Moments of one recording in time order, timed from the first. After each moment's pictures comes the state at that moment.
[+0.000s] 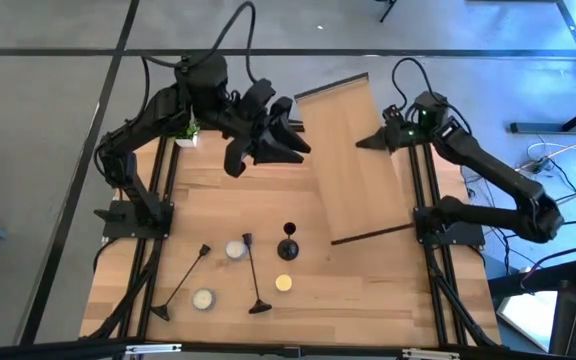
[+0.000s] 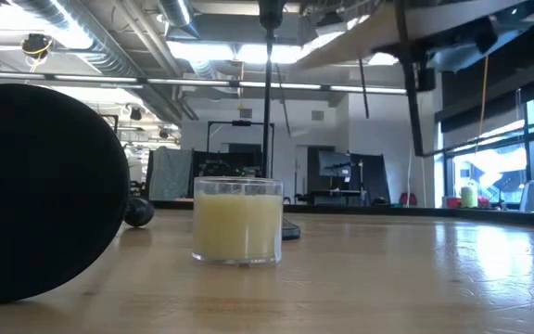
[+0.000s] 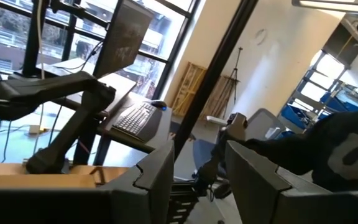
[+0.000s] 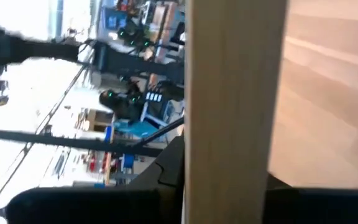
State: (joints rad) left arm 0.14 1.70 2.33 -0.61 0.59 -0.41; right arm -0.84 0.99 0.83 -0.16 -0.94 1.04
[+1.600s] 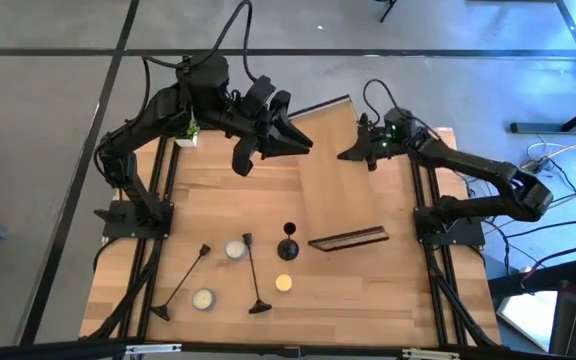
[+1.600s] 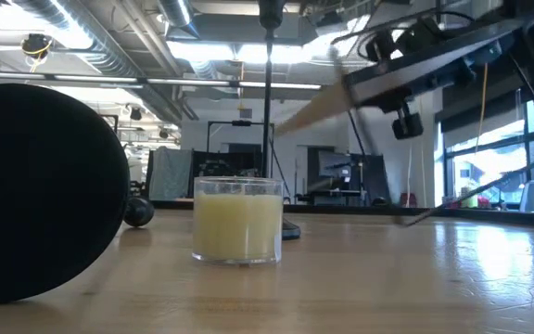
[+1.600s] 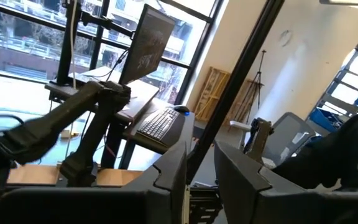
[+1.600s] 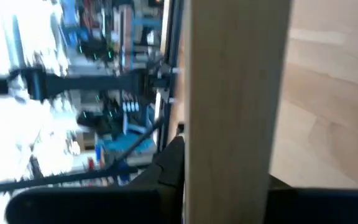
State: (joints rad) left arm 0.15 1.70 2.33 -0.63 0.49 -0.35; right arm -0.73 1.19 0.65 0.09 -0.76 1.18
